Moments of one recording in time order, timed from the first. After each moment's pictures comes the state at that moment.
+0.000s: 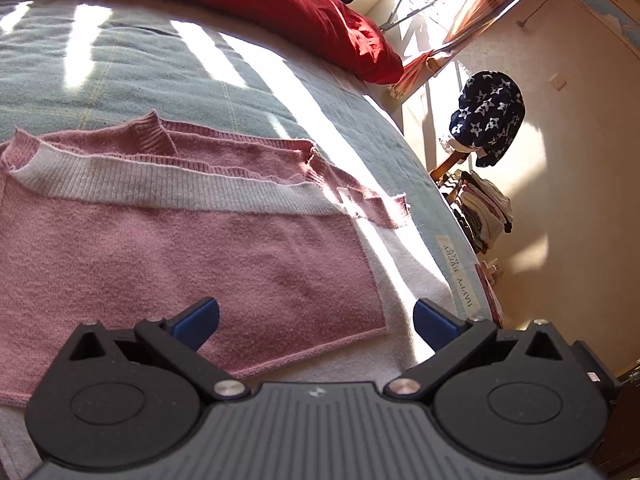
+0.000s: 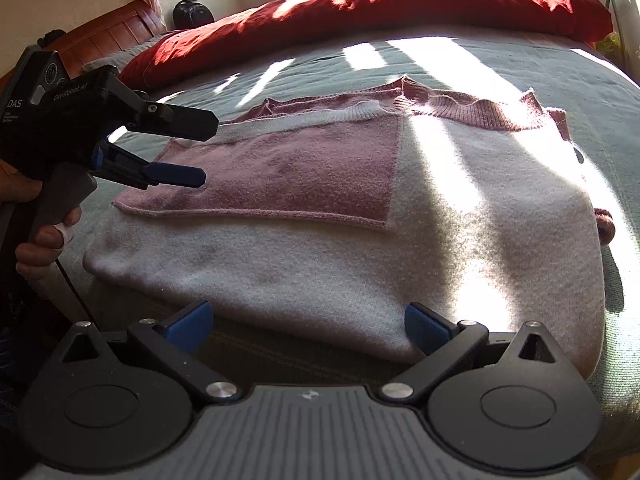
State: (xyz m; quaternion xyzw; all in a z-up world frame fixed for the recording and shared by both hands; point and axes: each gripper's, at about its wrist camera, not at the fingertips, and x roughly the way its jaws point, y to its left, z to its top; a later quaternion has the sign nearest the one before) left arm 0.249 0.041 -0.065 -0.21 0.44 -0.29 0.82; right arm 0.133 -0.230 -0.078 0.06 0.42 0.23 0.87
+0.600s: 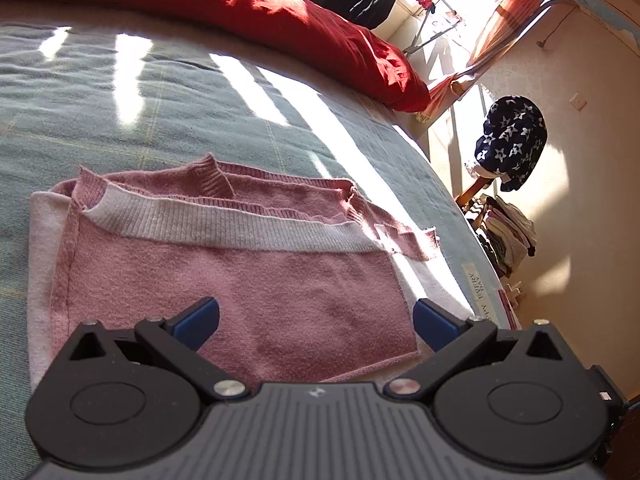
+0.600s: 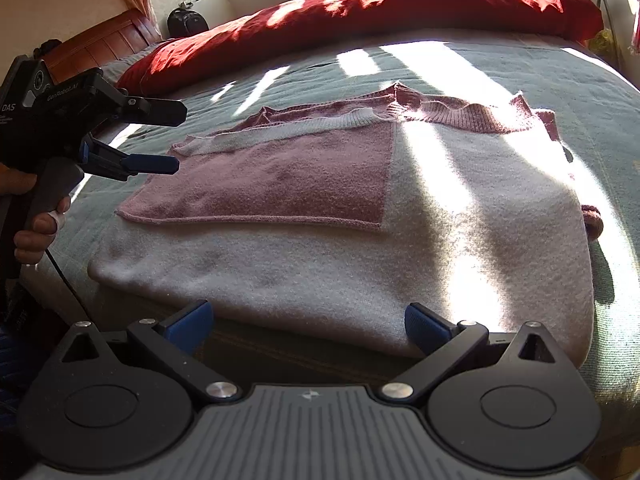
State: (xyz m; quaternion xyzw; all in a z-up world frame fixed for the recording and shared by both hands) left arm 0.254 0.086 -0.048 -0.21 0.43 -0.23 0.85; right arm 0.127 -0.232 -0.072 0.07 0.42 0.22 0.88
